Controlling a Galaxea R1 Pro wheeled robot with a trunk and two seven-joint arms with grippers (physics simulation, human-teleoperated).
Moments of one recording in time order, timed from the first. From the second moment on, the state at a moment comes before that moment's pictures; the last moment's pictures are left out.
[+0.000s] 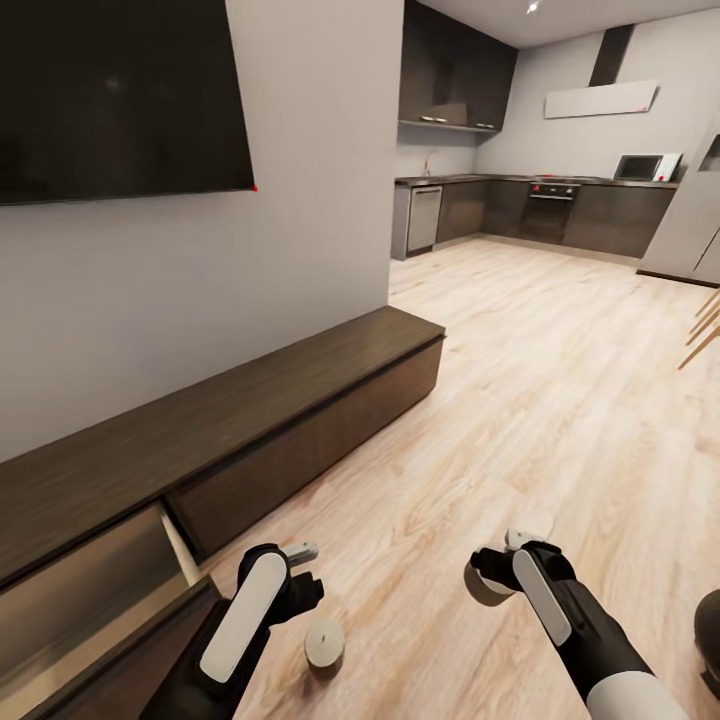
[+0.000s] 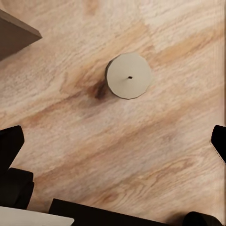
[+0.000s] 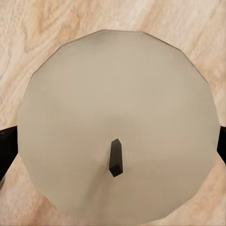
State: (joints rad) left arm -0.38 -0.12 -0.33 -1.33 1.13 0.86 1.20; right arm -0.49 -0.10 0.08 -0.99 -0.55 0.77 -0.37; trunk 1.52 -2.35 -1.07
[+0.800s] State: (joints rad) left arm -0.38 -0.13 -0.33 -1.33 1.14 0.84 1.20; right arm -0.49 -0.10 0.08 -1.00 -0.55 0.77 -0.37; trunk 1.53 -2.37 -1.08
